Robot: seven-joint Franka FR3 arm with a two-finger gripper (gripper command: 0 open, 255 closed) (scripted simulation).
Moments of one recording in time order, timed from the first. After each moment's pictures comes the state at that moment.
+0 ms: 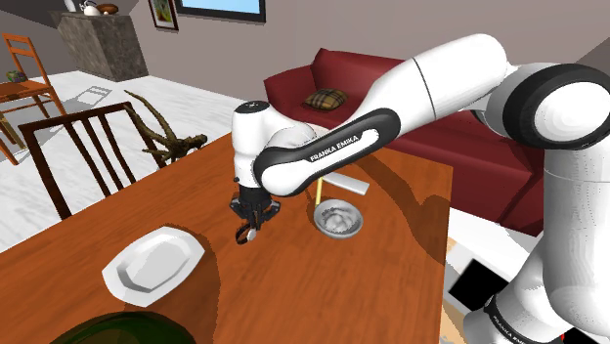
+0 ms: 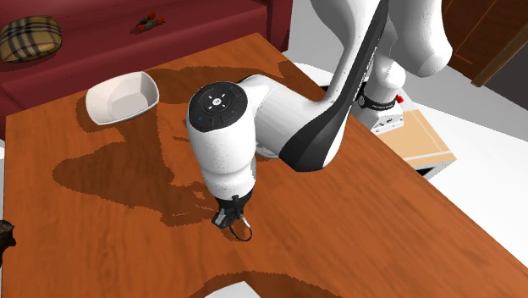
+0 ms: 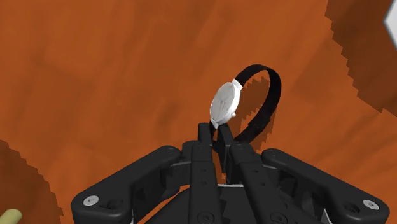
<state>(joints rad) 0.18 0.46 0.45 -1.74 -0.23 2.19 1.41</state>
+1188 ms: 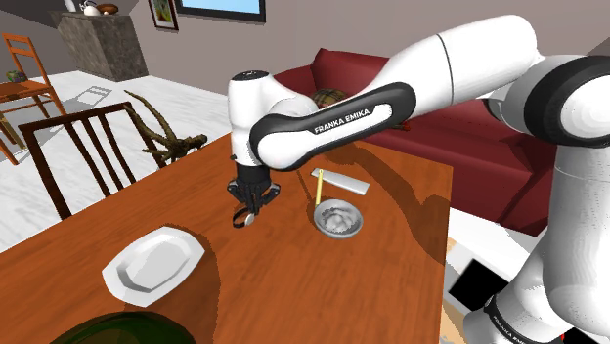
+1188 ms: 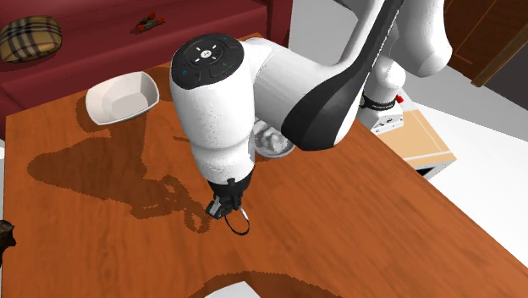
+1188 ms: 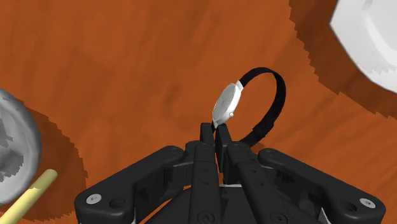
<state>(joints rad) 0.17 0.39 0.46 -1.68 -0.19 2.07 1.39</state>
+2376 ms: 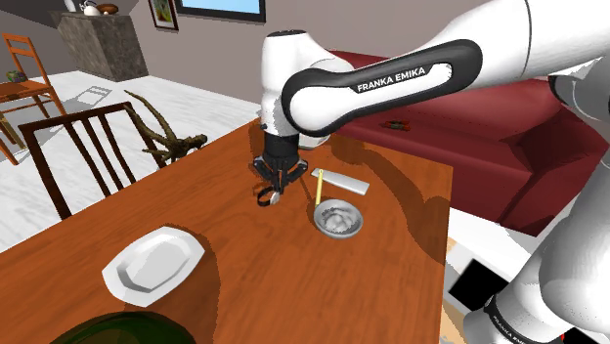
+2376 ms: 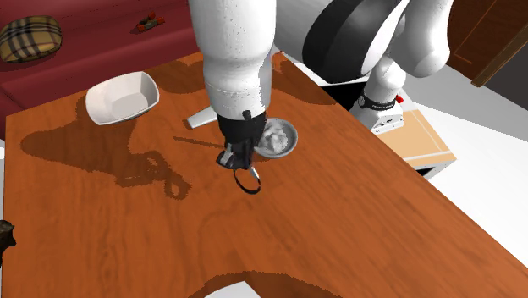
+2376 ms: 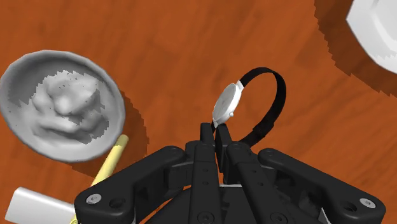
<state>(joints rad) 0.07 0.14 0.48 -1.82 -0.06 2.00 1.26</state>
